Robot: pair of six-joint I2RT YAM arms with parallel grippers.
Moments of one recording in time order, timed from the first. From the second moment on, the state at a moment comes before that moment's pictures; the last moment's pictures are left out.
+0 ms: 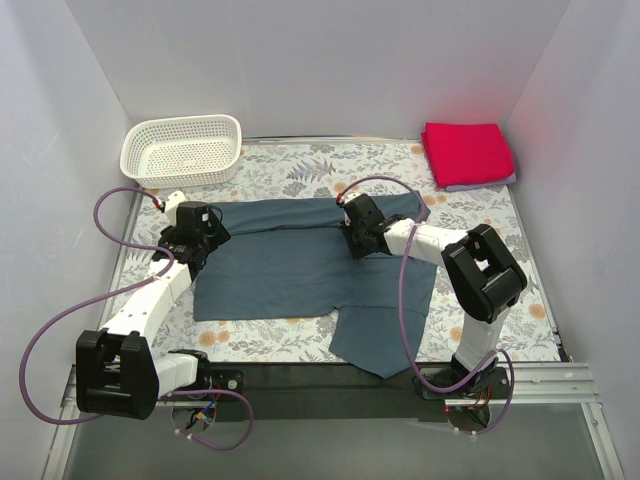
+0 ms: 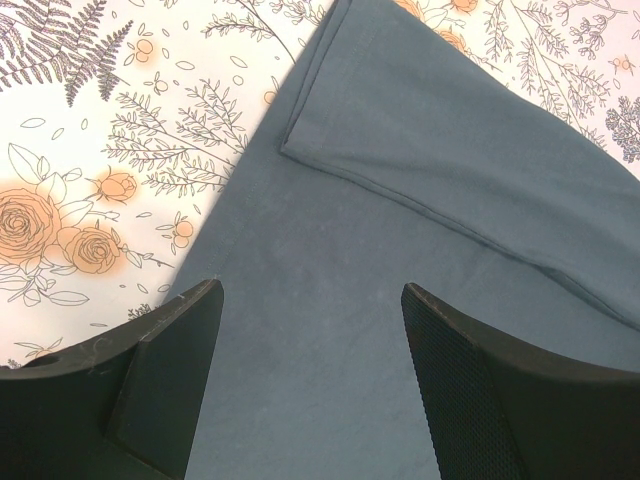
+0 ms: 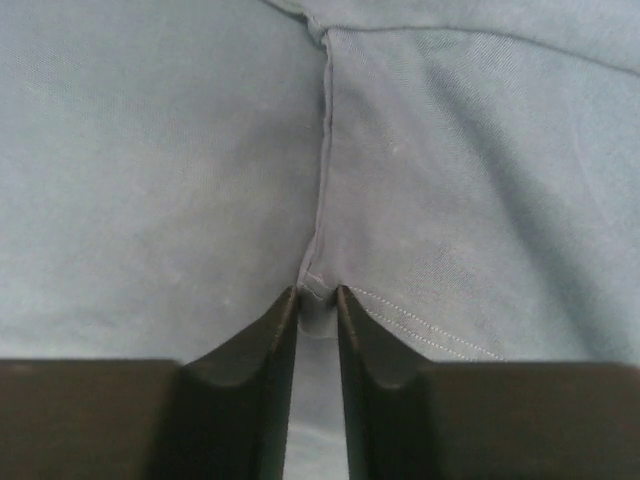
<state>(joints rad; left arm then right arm) -0.13 1.19 0.74 -0.28 -0.36 -0.60 0.67 1.82 1.12 -0.26 0.08 0.18</state>
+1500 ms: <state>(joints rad) -0.08 1.33 0.82 -0.28 -0.34 -0.71 0.37 1.60 1.16 -0.43 -0.07 0.23</state>
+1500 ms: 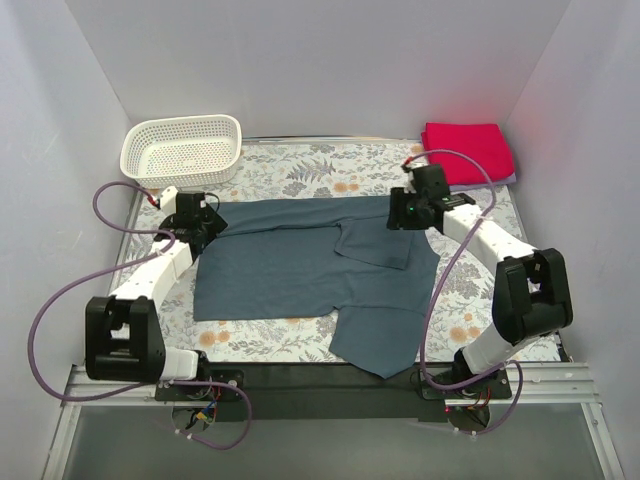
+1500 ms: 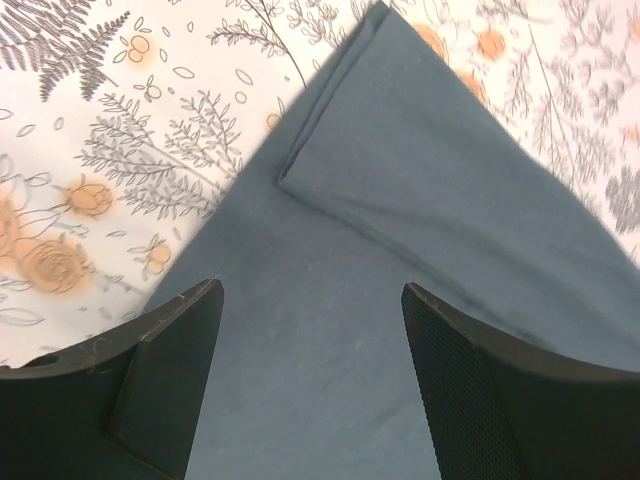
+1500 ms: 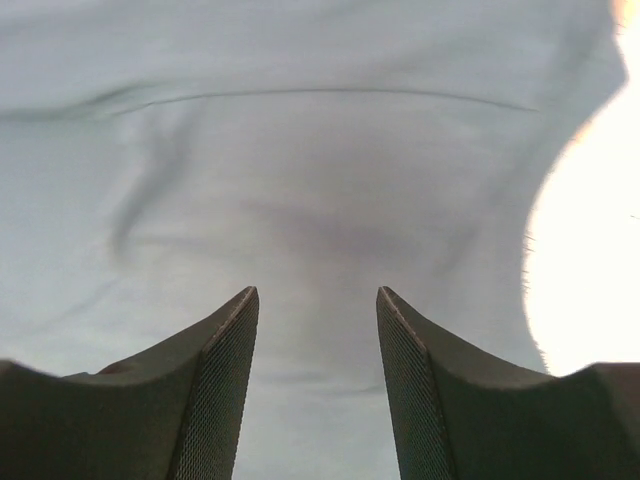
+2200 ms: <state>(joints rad) -0.02 1.72 0.96 -0.19 -0.32 -0.93 0.10 1.64 0.97 -0.16 -0.29 0.31</state>
